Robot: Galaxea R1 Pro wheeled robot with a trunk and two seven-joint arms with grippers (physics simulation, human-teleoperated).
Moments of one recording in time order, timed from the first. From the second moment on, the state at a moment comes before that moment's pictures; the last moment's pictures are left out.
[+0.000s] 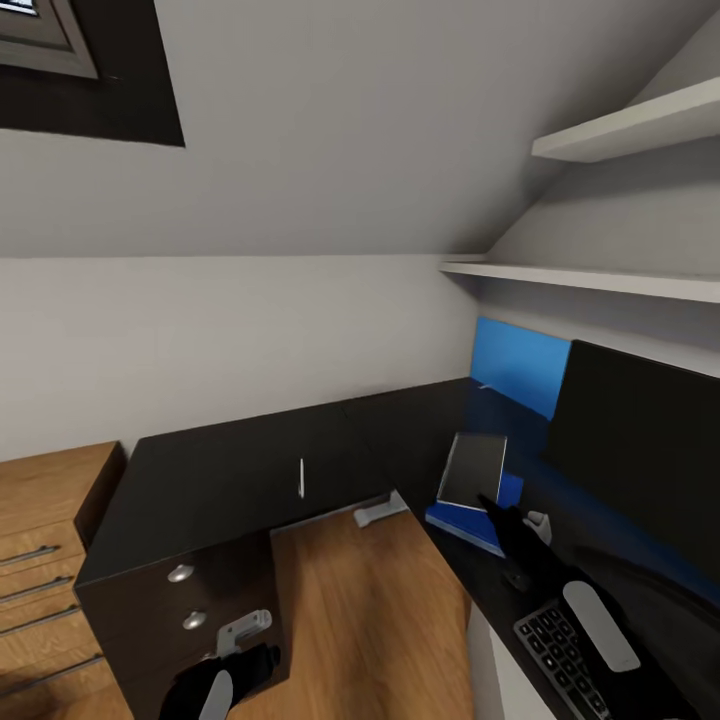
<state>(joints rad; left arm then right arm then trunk) -0.17 -0.13 0.08 -1.08 0.33 0.60 0.25 -0.40 -0.16 -0.06 -0.95 -1.19 0.35 0.39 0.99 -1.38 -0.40</state>
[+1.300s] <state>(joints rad) -0.17 -0.13 0.07 -1.08 0.33 0.60 0.25 -0.40 -0.16 -0.11 -0.91 -1.20 0.35 0.23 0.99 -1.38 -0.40</state>
